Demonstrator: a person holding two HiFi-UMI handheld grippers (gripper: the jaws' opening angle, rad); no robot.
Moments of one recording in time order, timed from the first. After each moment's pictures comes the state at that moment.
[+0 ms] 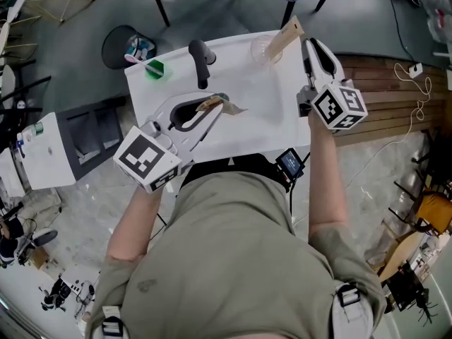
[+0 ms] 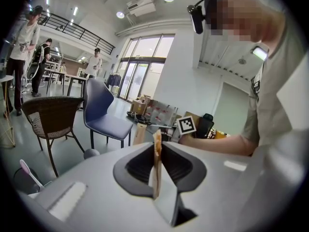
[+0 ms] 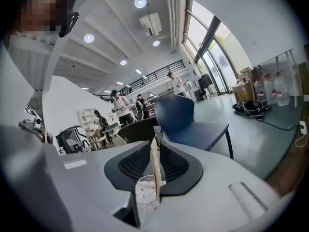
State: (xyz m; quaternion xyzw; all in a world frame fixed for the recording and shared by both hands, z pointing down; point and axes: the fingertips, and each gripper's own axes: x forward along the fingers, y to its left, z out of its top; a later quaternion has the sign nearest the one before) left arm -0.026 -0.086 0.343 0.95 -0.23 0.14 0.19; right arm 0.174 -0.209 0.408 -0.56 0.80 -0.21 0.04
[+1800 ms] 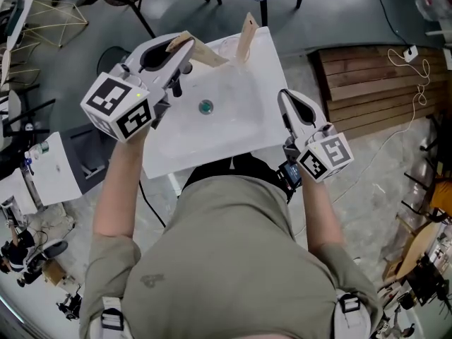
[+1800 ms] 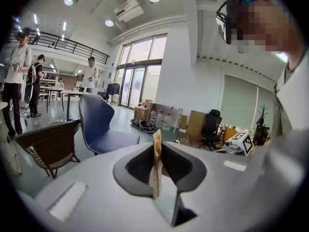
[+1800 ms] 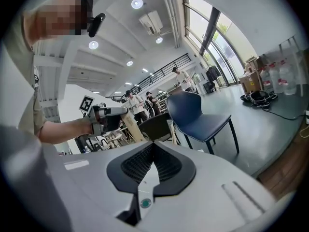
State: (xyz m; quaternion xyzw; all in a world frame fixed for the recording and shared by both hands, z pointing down) left arm 0.026 -0.195 0.304 0.95 -0.25 0.15 0.12; right arm 0.178 -0.071 0.387 -0.50 0.83 -0.24 0.05
